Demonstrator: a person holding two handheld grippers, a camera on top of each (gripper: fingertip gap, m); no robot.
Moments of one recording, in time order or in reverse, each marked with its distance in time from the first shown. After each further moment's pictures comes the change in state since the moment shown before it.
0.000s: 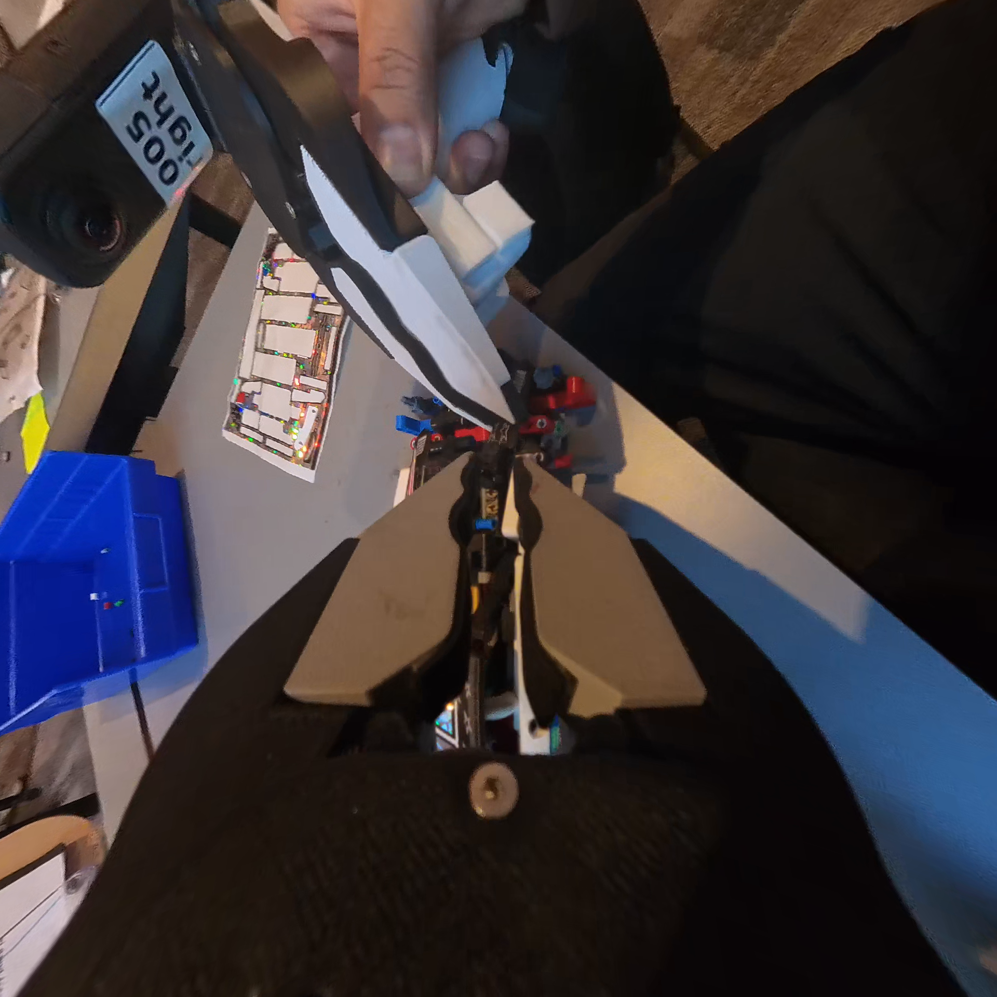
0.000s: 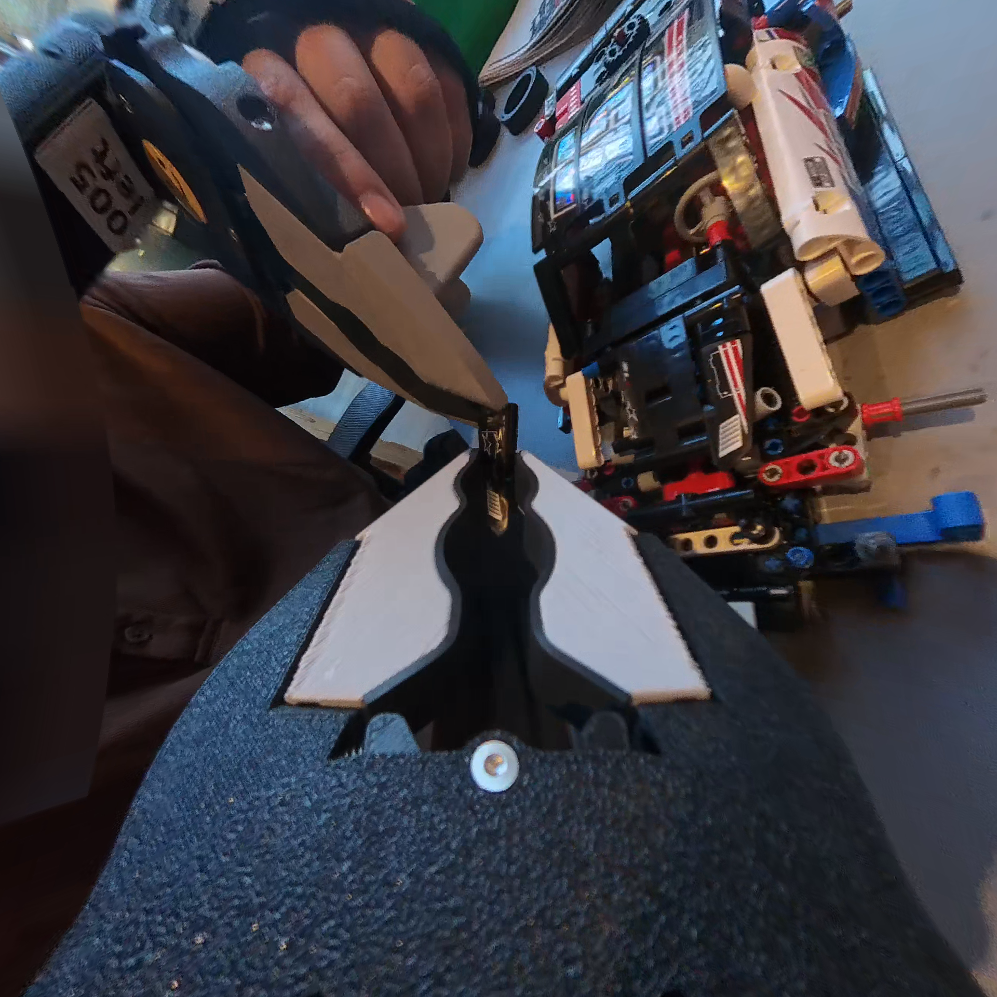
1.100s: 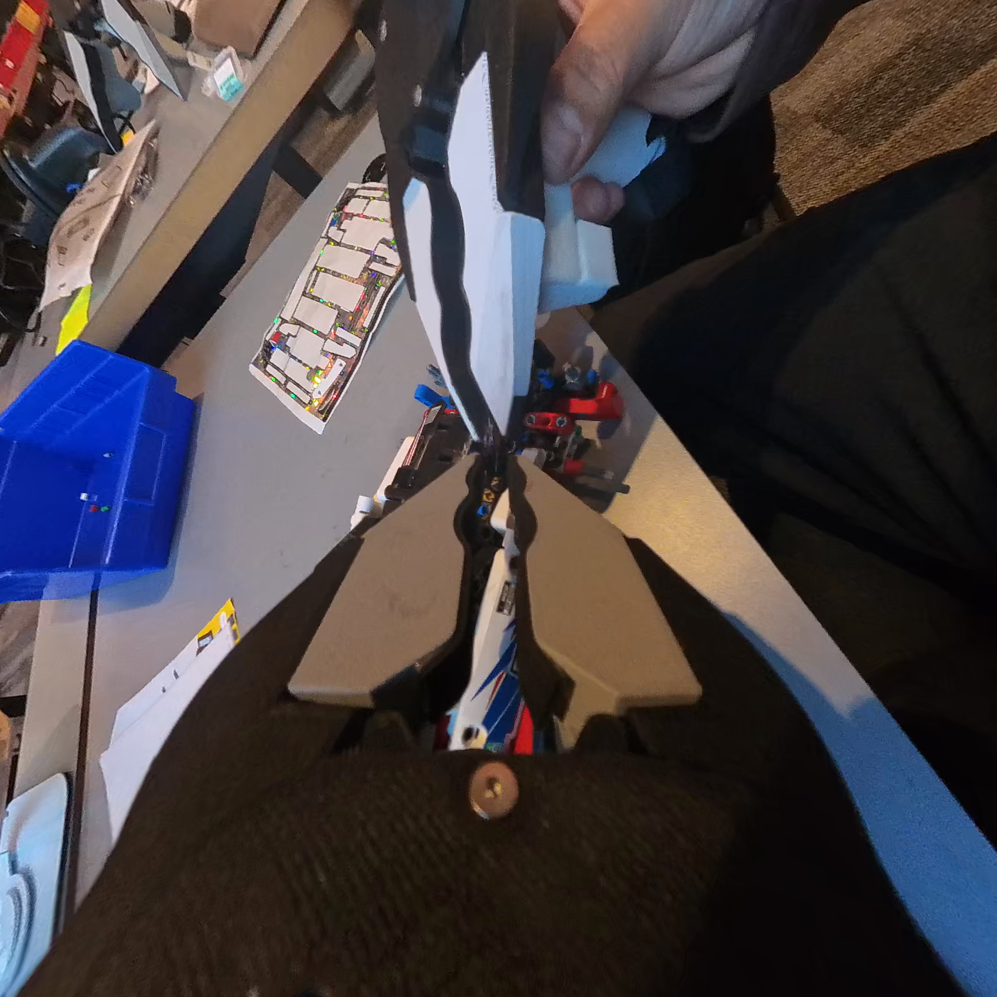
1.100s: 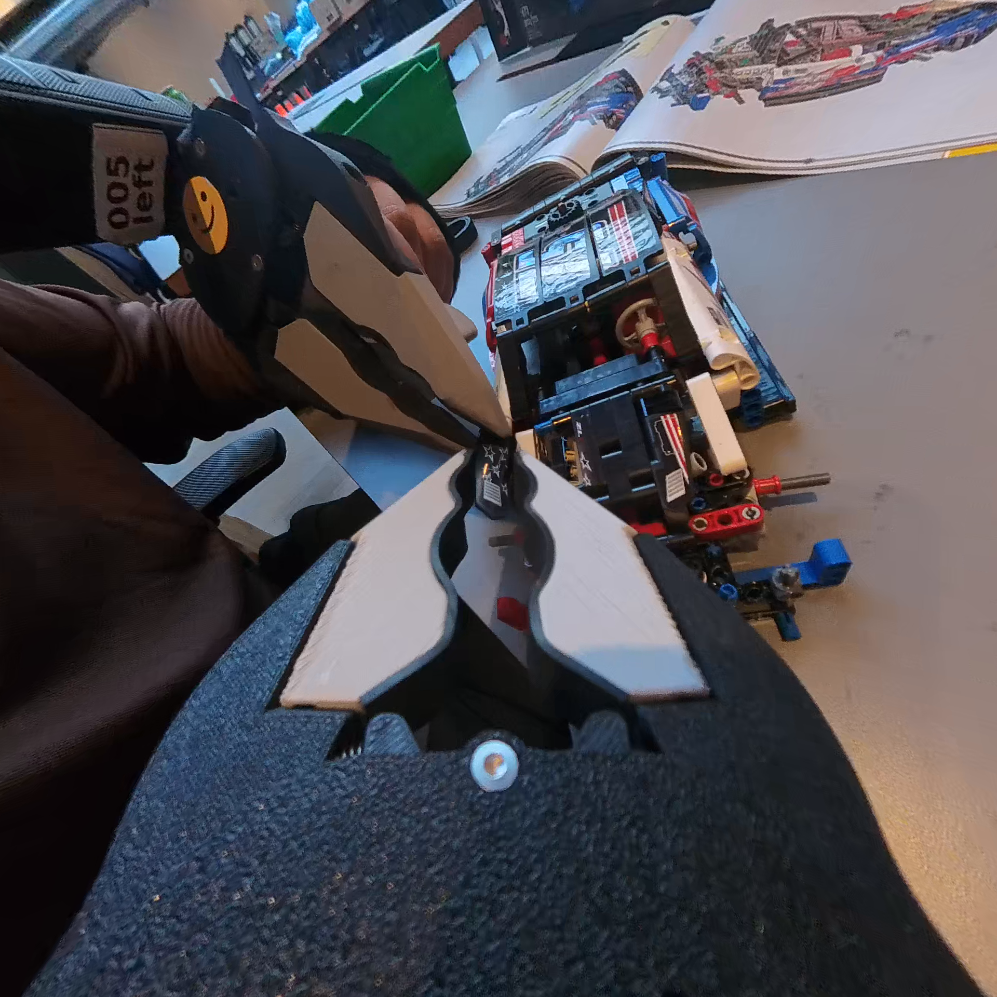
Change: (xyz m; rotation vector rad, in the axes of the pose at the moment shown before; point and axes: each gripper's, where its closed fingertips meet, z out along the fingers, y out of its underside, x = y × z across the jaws) left arm -0.002 0.012 0.007 0.036 -0.160 -0.204; right arm 0.013 -0.015 0.002 0.252 0.225 -0.281
